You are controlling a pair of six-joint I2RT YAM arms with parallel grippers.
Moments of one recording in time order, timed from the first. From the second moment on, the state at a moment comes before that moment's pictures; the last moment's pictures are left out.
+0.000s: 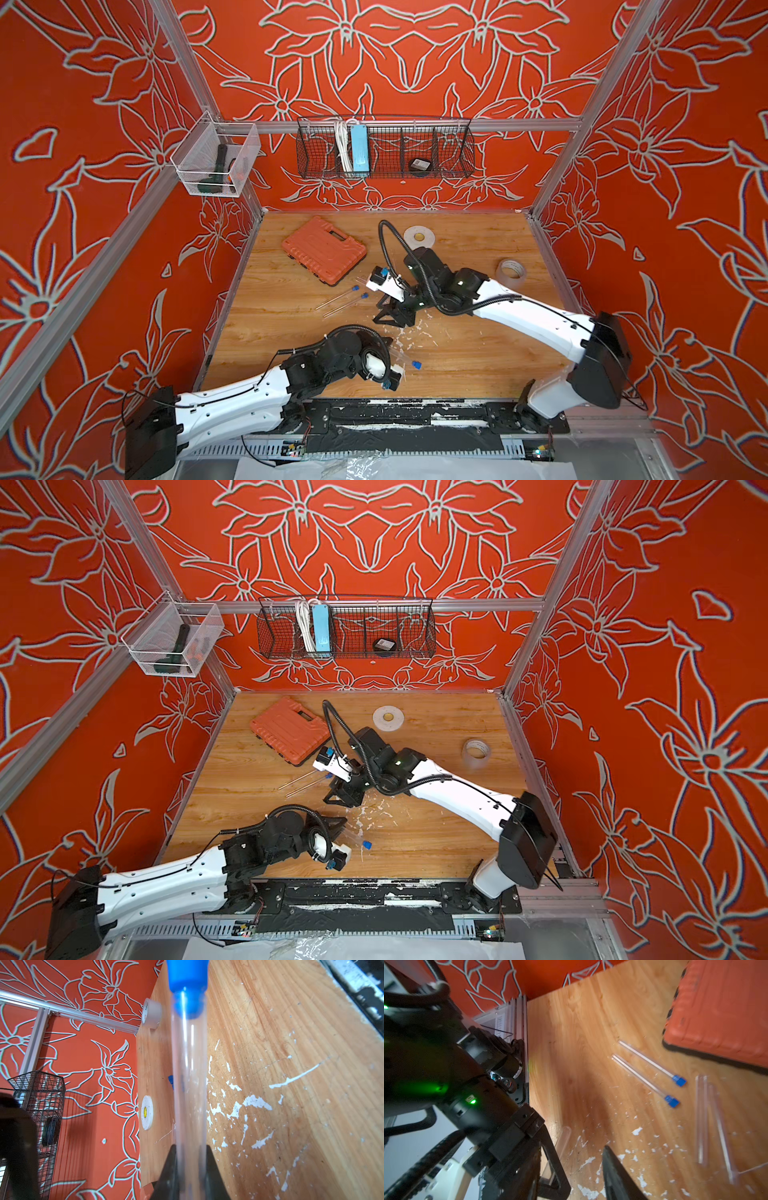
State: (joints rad) left arm -0.99 0.80 0.31 0.00 -0.05 1.17; right arm 0.89 1.48 1.25 -0.51 -0.55 -0.17
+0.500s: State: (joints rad) left arm -0.89 0.79 0.36 0.24 0.06 0.62; right arm 0.50 0.91 0.90 -0.43 -0.61 0.51
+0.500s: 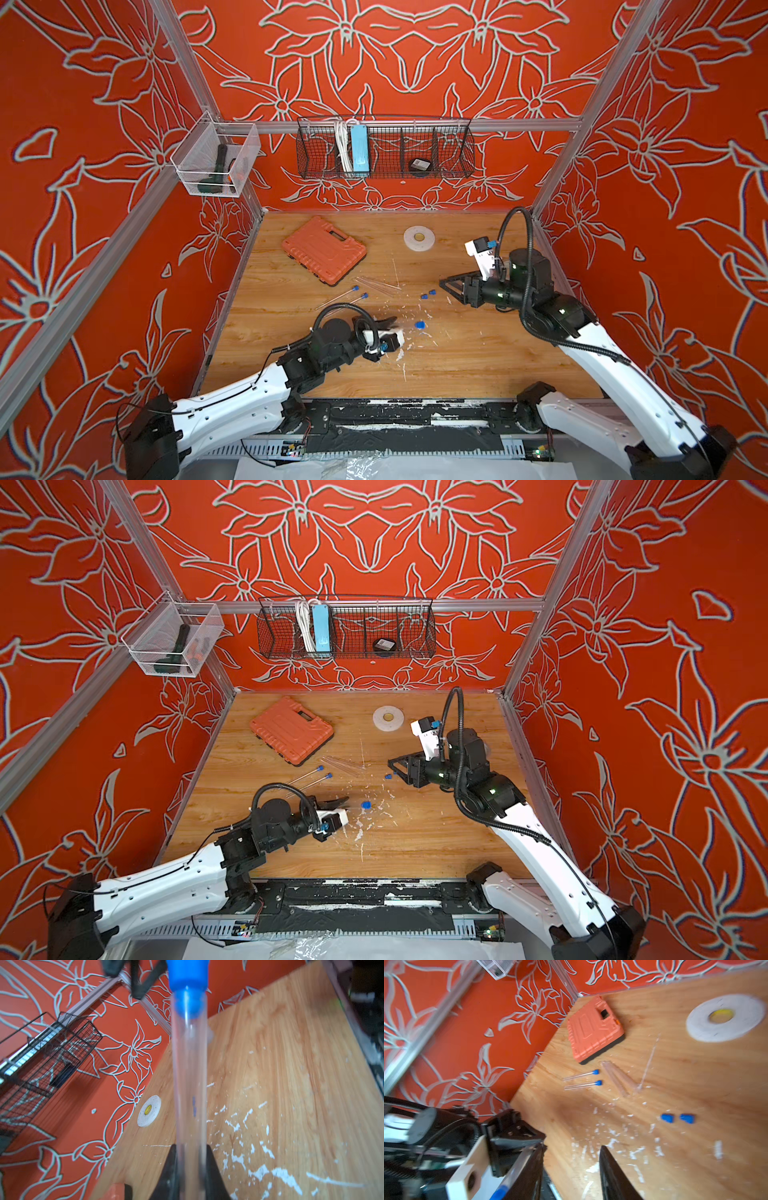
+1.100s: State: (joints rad) left arm -0.84 0.83 0.31 0.55 0.24 0.29; right arm 0.58 0.93 0.78 0.00 -0.91 1.06
